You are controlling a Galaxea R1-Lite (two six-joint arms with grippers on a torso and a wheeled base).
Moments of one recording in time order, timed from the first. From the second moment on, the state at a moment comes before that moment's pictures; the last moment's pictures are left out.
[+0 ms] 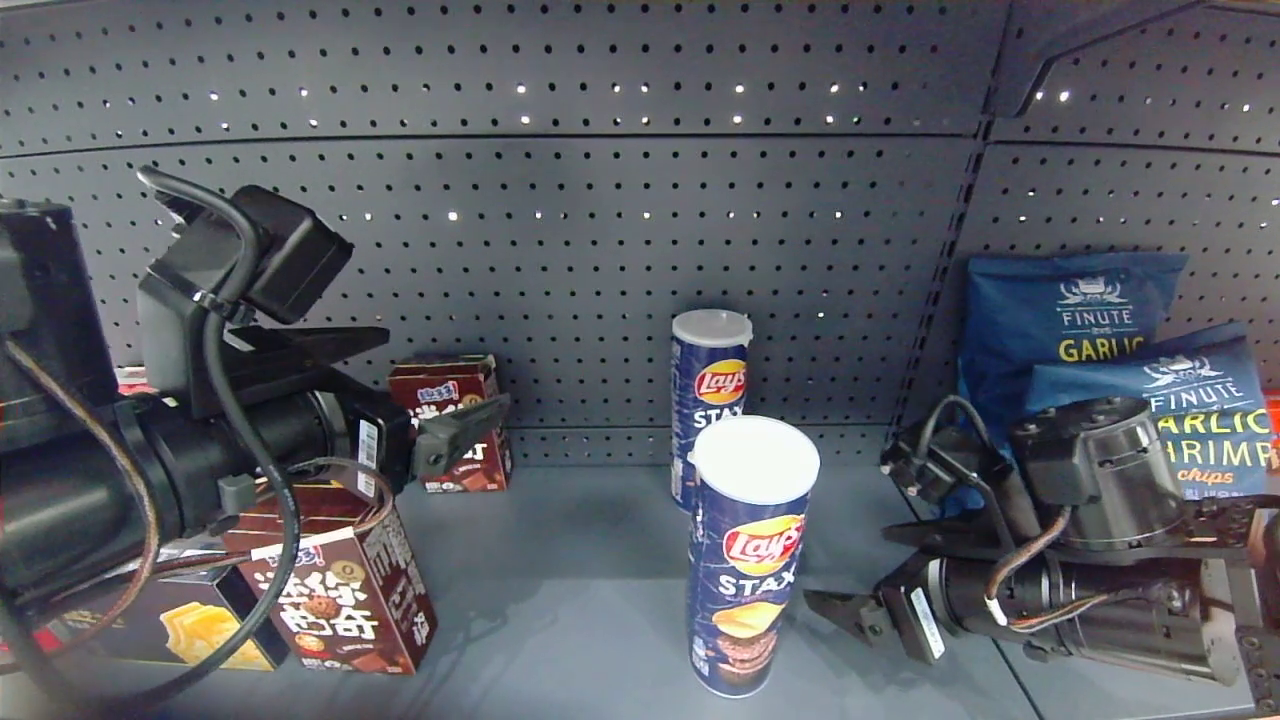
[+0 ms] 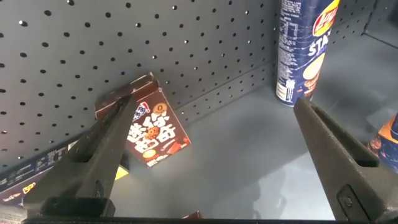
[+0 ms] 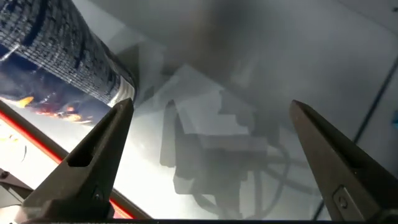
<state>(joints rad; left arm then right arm) -0.48 1.34 -0.79 -0.35 0.11 0.18 0.65 1.56 -0.70 -0.25 -0.05 -0.01</state>
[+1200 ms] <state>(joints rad) -0.48 1.35 -0.79 -0.36 0.11 0.18 0.64 1.57 -0.72 -0.28 -0.05 0.02</state>
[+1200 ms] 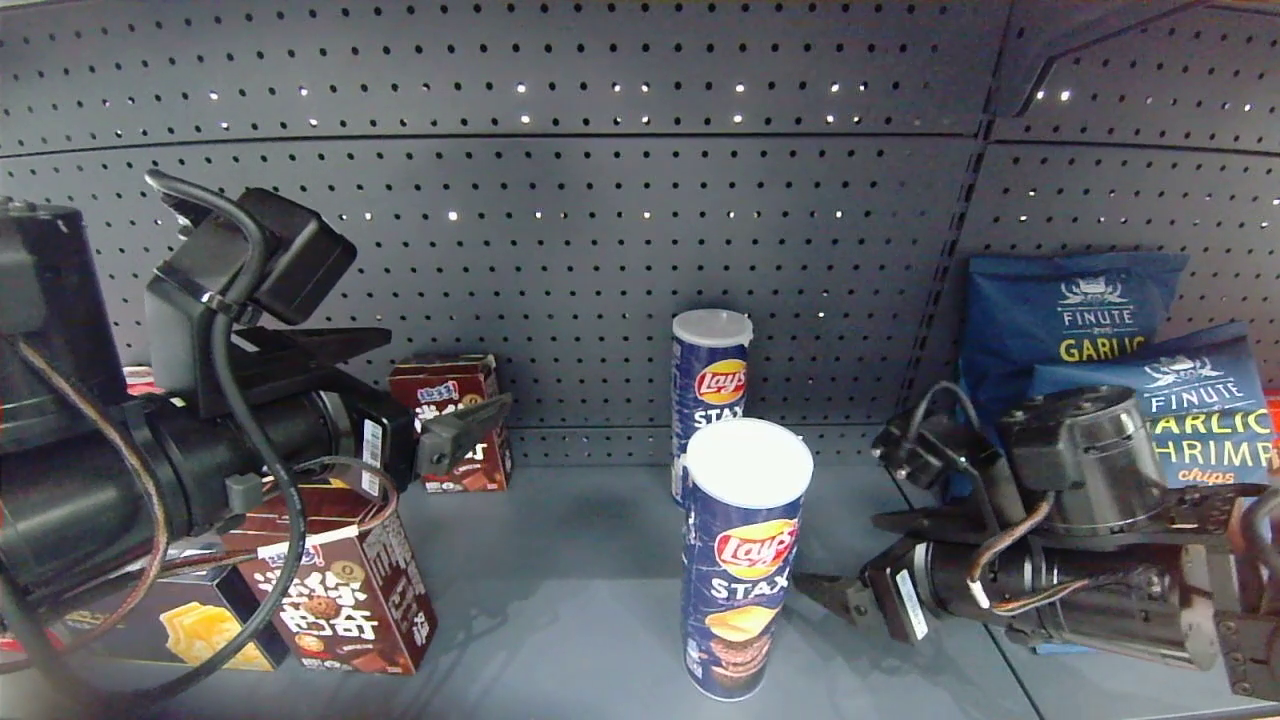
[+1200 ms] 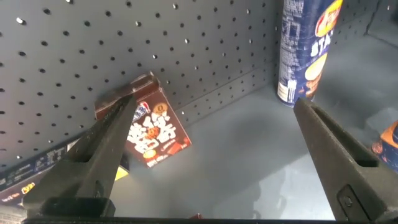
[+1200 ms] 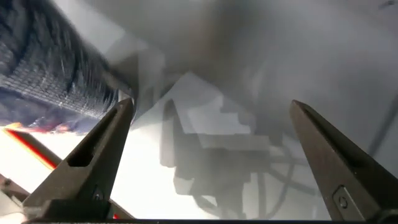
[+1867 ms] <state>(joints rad) -0.40 1.02 -0.62 -0.39 0.13 0.19 0.21 0.84 -0.40 -0.30 -0.11 -0.01</state>
